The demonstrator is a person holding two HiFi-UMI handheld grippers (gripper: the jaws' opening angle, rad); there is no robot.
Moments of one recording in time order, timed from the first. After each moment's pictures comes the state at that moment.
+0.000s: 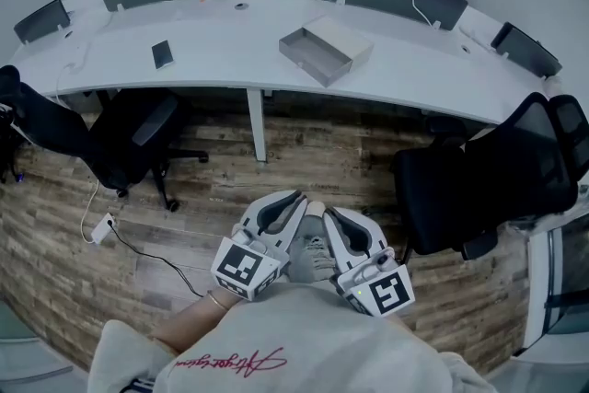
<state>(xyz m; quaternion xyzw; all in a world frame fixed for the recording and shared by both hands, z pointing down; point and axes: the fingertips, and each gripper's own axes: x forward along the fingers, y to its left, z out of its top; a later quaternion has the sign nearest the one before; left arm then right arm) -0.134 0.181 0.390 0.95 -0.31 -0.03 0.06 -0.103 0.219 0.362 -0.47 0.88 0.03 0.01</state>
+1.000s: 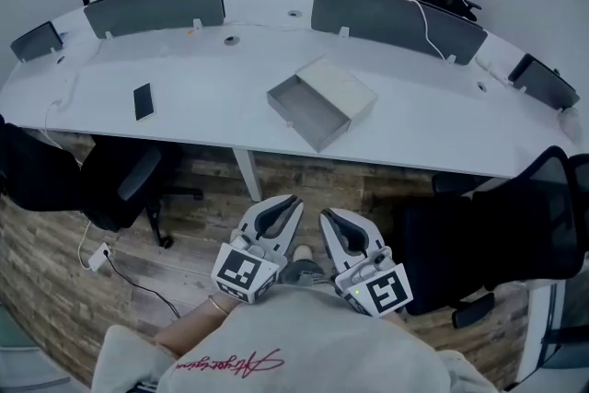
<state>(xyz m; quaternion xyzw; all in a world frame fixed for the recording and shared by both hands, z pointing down) -0.071 -0.019 0.389 0.93 -0.35 -0.03 0.04 -0.036 0.015 0.354 -0.44 0.90 0.03 0.02</state>
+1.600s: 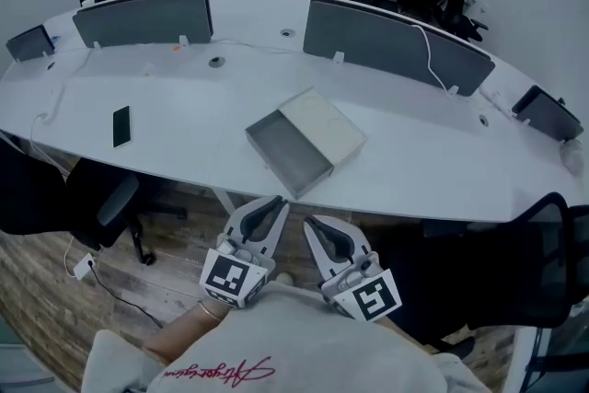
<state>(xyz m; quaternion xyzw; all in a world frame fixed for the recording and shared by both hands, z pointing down) -0.033 -0.137 0.376 0.92 -0.40 -0.03 0.03 -0.002 -0.097 0.343 -0.39 0.92 0.05 0.02</state>
